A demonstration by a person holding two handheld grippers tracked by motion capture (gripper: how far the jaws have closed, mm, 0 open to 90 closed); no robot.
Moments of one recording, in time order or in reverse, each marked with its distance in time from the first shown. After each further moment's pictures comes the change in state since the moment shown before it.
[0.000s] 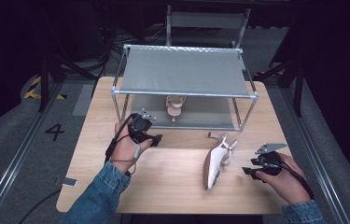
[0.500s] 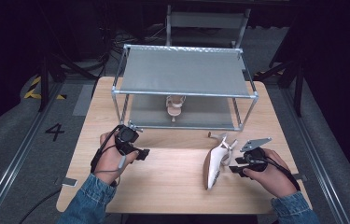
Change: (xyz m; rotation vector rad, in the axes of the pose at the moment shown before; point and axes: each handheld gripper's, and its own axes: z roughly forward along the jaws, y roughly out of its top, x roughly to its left) left arm 0.009 -0.037 -0.014 0.115 0.011 -0.034; right arm 0.024 0.031 0.014 0.011 0.118 -0.086
